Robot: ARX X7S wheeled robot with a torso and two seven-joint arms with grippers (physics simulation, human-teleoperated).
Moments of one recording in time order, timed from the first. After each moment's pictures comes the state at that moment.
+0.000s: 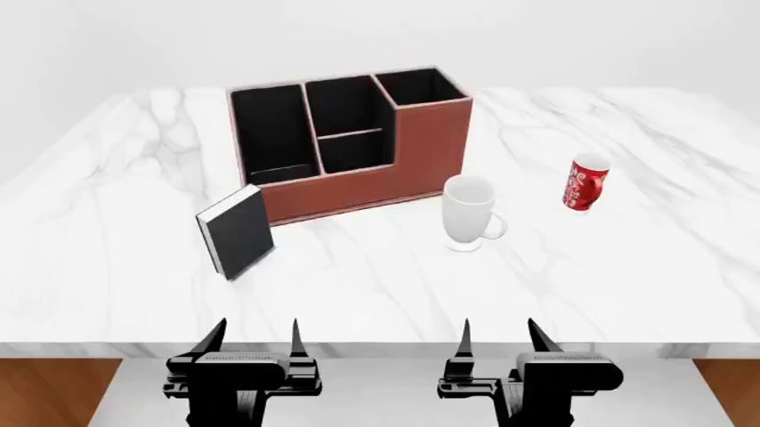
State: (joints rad) left arm 0.00 0.00 0.00 0.00 0.00 0.00 0.00; right arm 0.00 0.00 0.00 0.00 0.00 0.00 0.00
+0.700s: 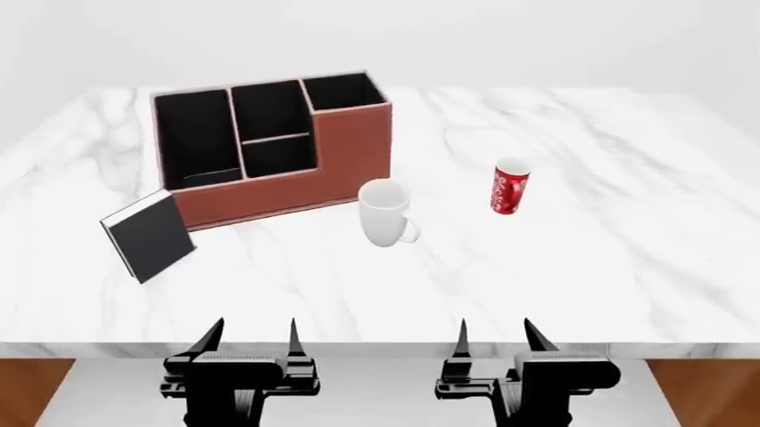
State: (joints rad) left arm 0.00 -0.07 0.07 0.02 -0.06 -0.02 -0.08; right arm 0.00 0.07 -0.08 -0.01 0.08 0.02 0.06
